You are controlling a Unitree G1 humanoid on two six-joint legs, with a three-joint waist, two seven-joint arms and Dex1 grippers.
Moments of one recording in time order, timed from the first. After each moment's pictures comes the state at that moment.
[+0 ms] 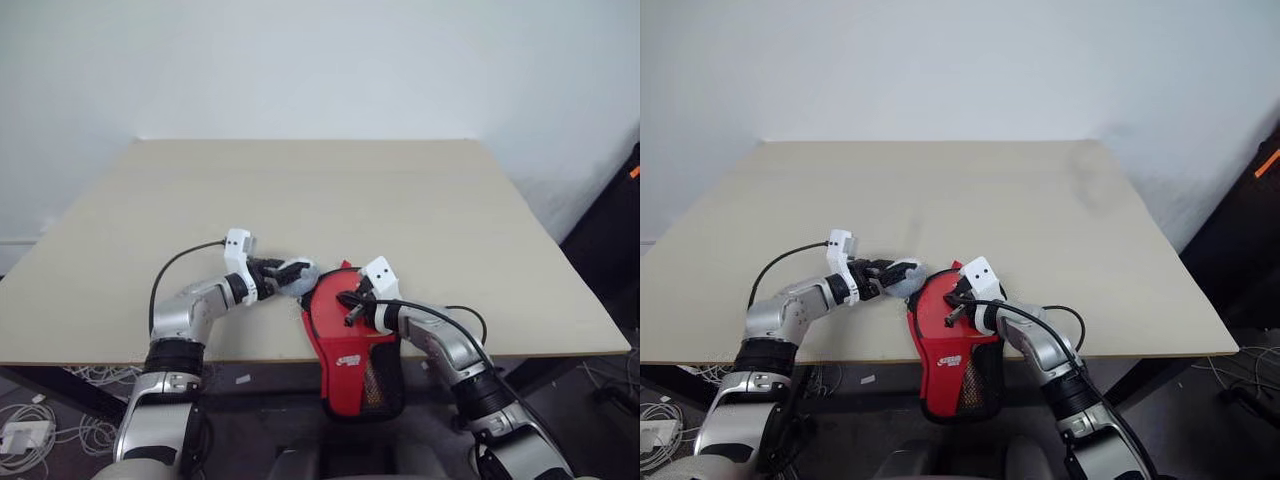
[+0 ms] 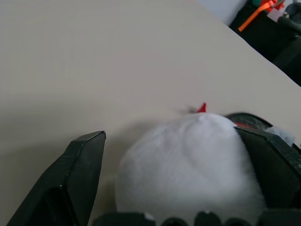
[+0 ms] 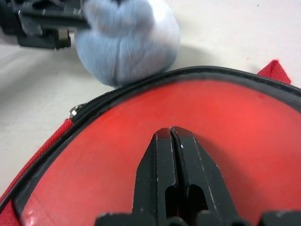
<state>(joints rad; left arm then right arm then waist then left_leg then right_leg) -0.56 0.41 0.12 0.51 -0.44 0.58 -0.74 -0.41 -0.11 0.31 0.16 0.20 0.57 0.51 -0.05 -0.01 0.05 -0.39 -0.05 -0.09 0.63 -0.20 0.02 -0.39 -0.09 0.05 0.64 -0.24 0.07</state>
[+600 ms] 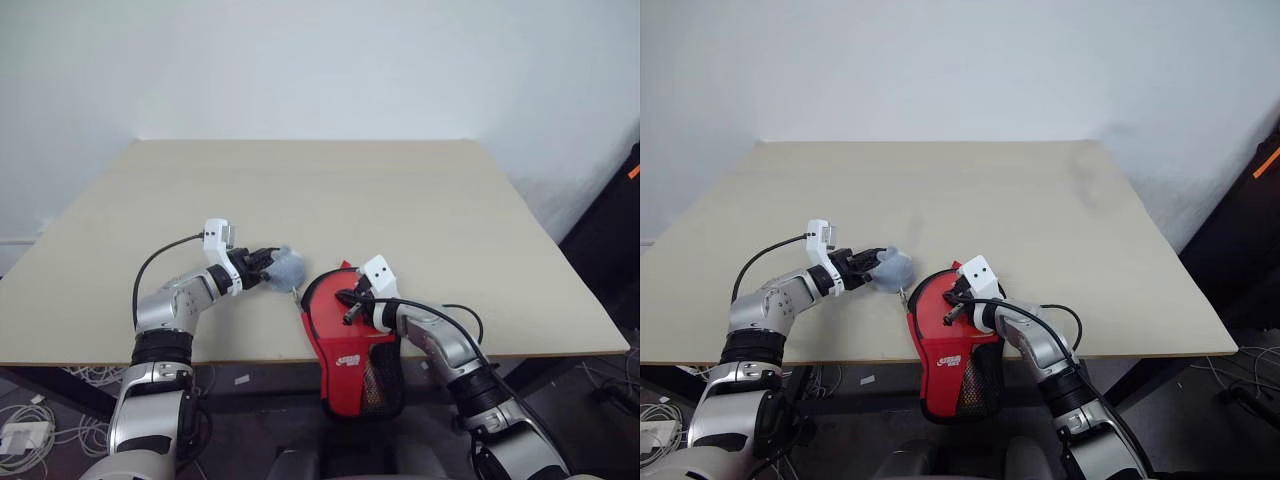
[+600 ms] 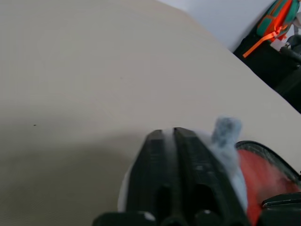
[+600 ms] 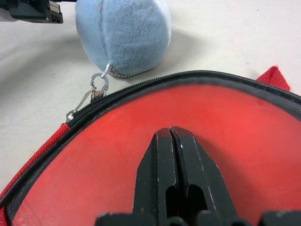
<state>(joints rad) -0.58 0.42 0.21 0.57 -0.46 0.60 -0.77 -0.42 -0.10 0.30 0.19 0.17 0.54 0.53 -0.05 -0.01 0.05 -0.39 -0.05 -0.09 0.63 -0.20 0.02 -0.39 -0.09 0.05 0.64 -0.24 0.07</state>
